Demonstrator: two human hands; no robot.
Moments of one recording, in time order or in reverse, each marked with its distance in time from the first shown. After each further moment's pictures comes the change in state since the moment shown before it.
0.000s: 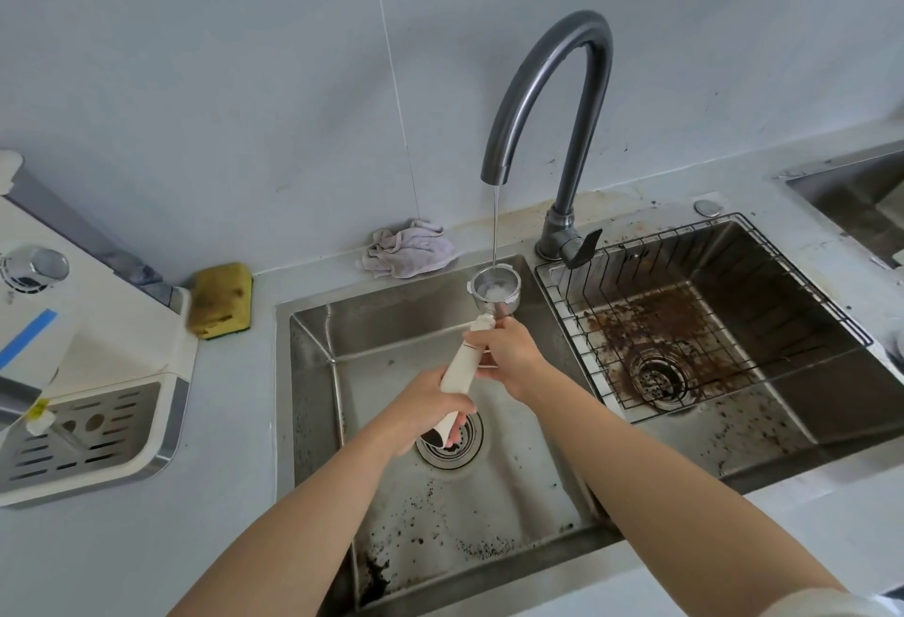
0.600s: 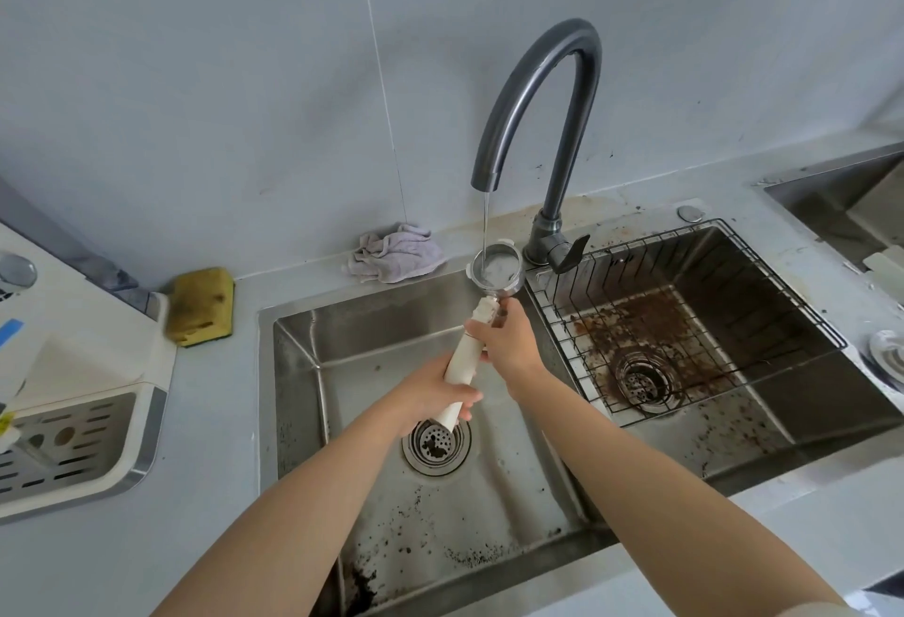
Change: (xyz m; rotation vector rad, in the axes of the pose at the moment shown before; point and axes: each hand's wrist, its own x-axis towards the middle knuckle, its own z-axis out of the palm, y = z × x) left_hand 0.020 0.016 0.002 0.114 -0.092 0.091; right_hand 0.001 -0.006 -0.007 -0.203 0.178 -0.279
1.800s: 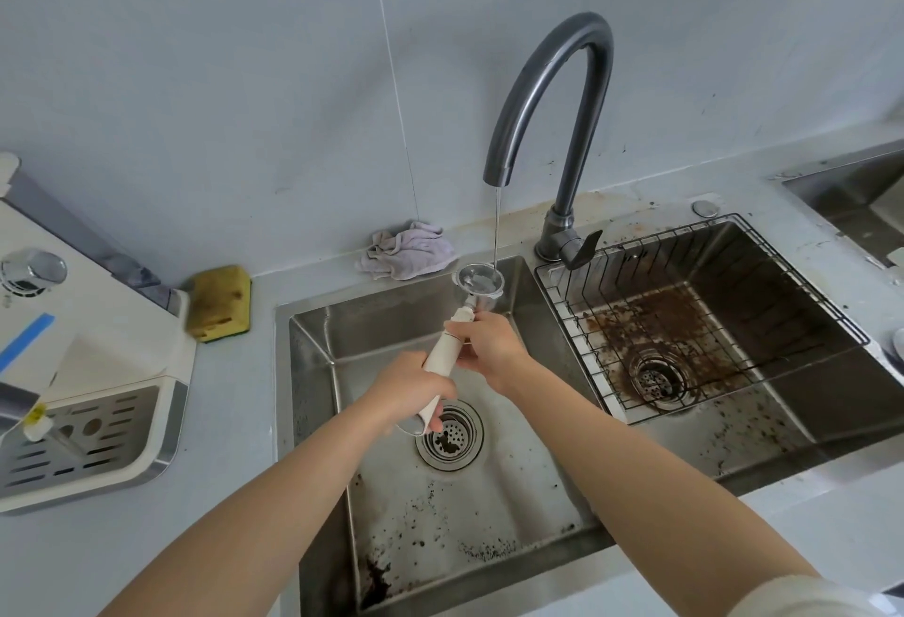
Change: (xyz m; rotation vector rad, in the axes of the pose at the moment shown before) left_hand -0.031 0.011 -0.020 0.114 0.220 -0.192; right_hand -0.004 -0.007 0.029 0.205 -0.202 0.256
